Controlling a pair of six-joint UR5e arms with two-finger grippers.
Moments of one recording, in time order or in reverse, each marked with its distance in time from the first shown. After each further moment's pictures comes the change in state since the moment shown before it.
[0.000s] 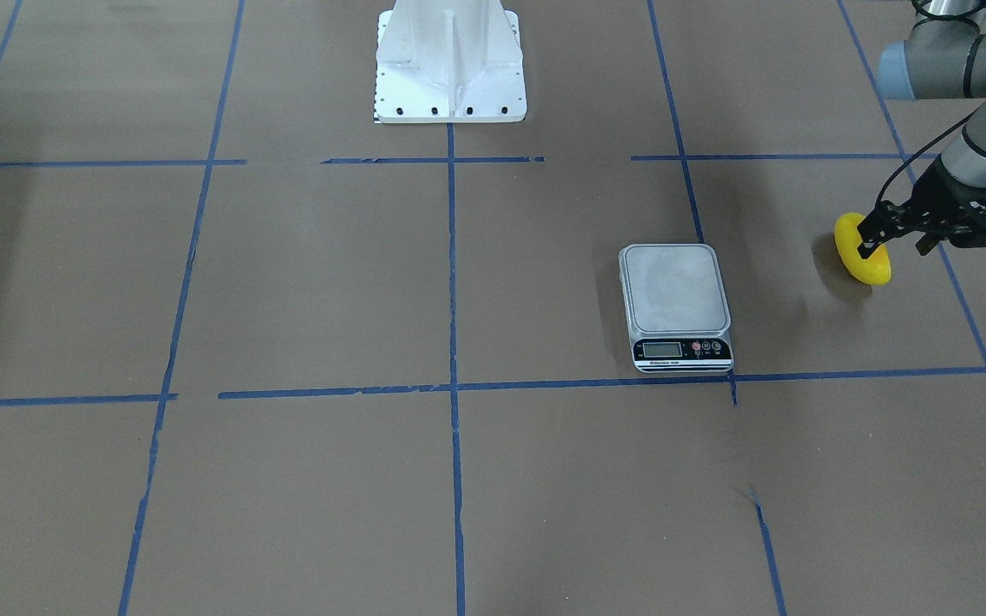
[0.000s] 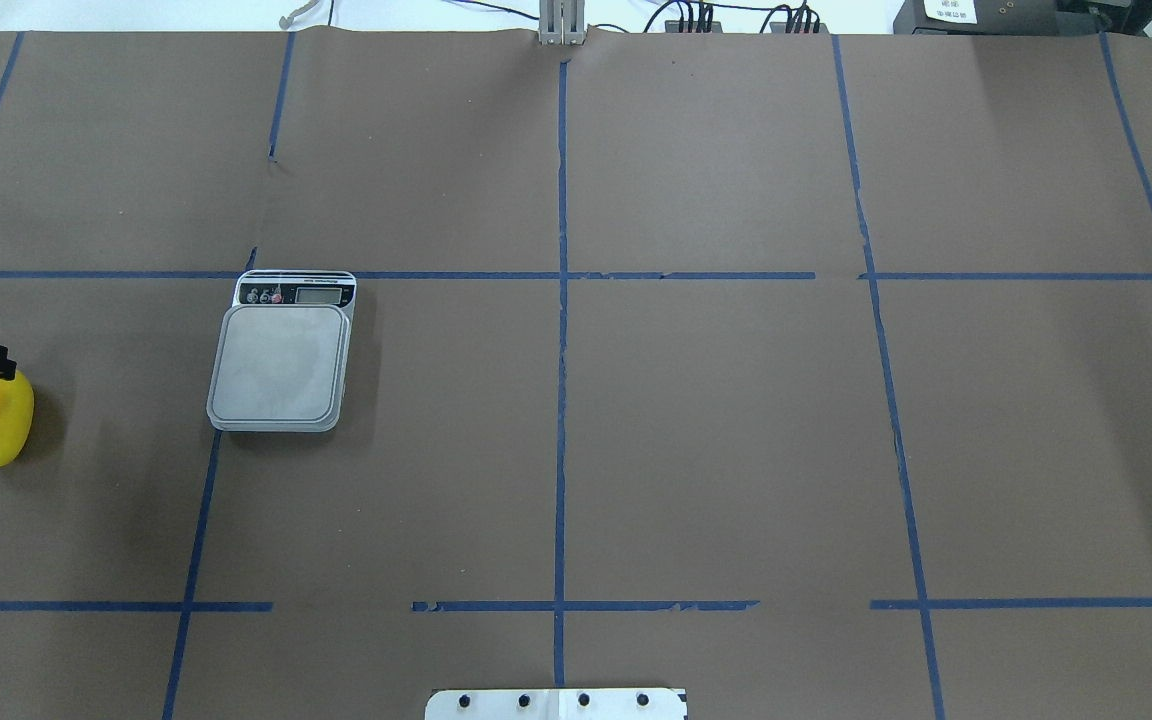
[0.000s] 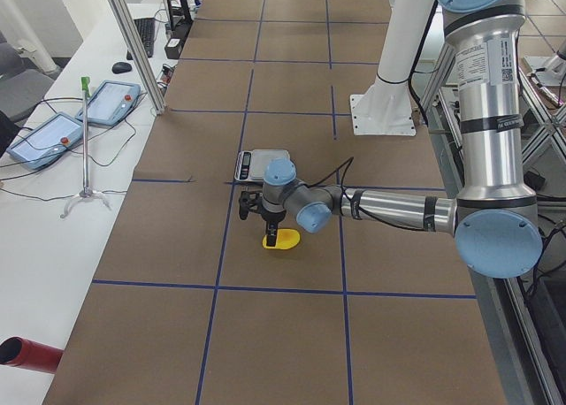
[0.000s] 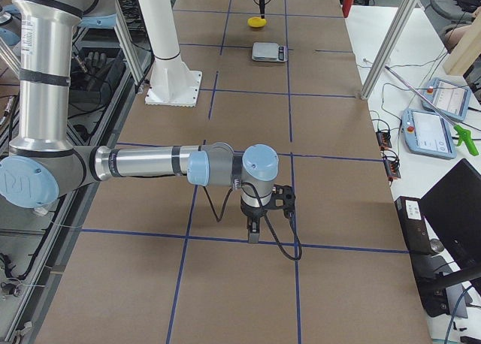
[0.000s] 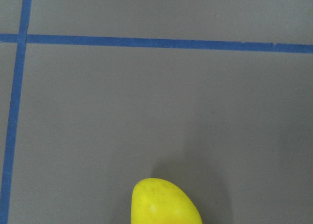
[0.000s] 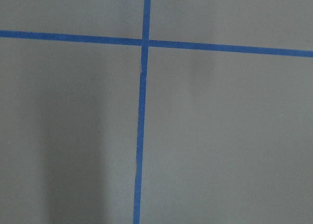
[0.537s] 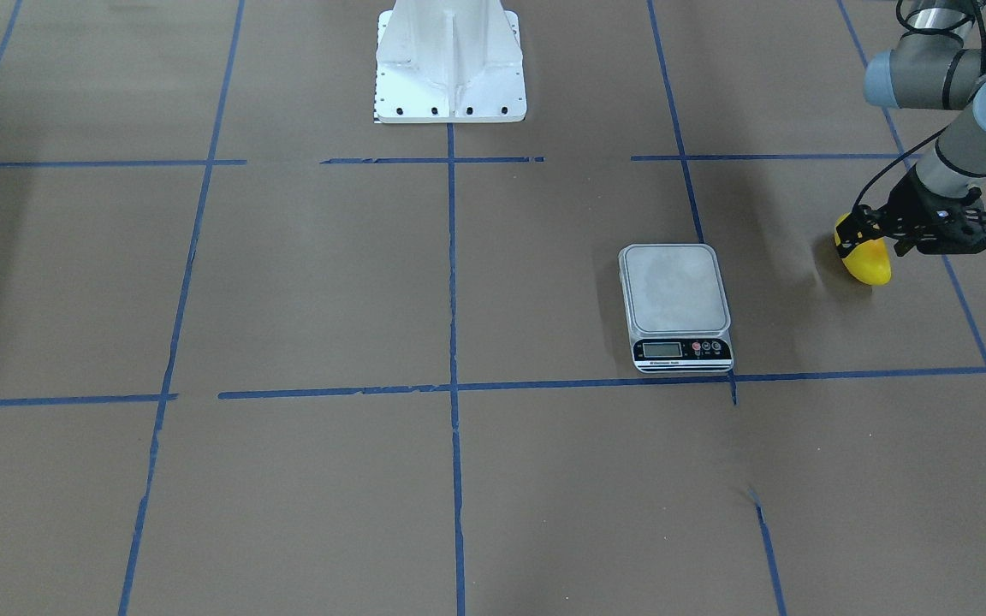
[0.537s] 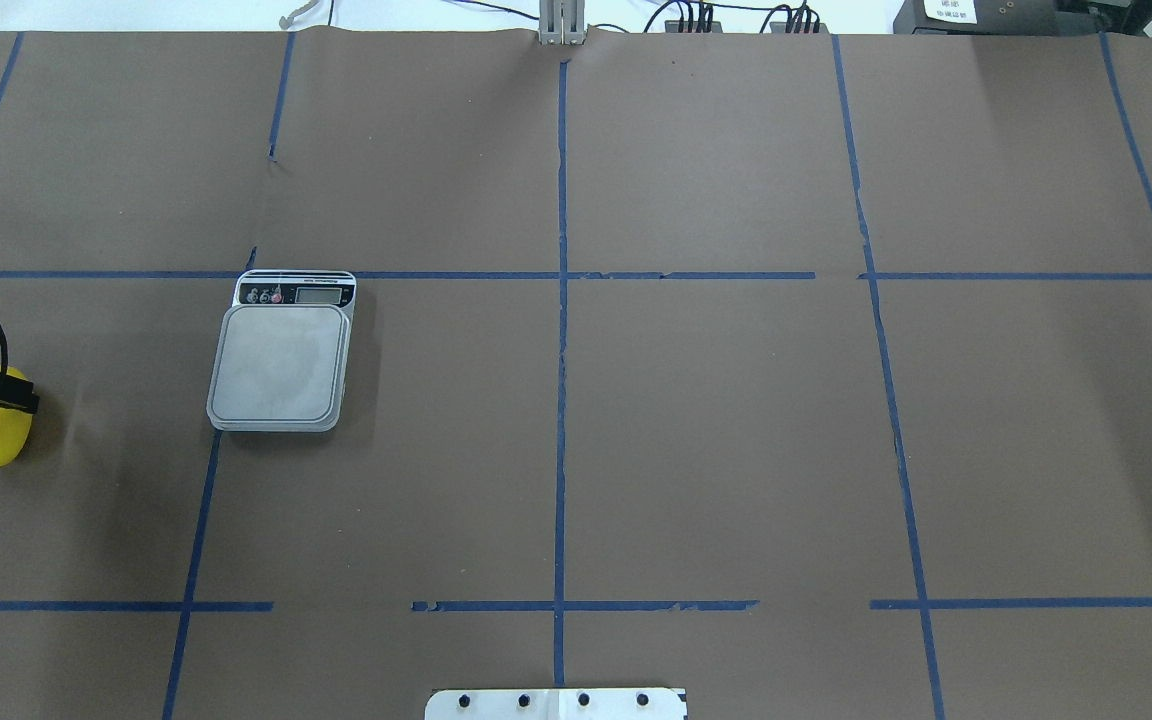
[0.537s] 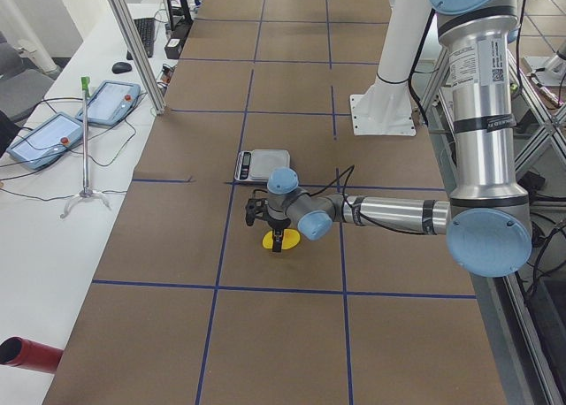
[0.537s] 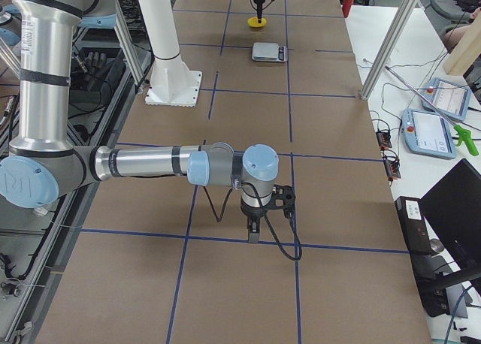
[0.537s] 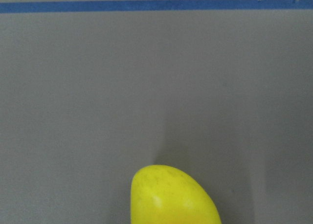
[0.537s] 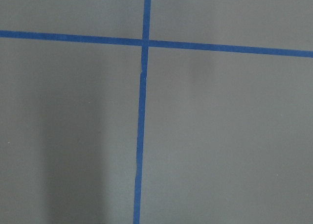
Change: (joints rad) left arm 0.073 -0.002 0.045 -0.029 -0.001 0.001; right arm 0.000 0.000 0.000 -0.001 0.000 0.000
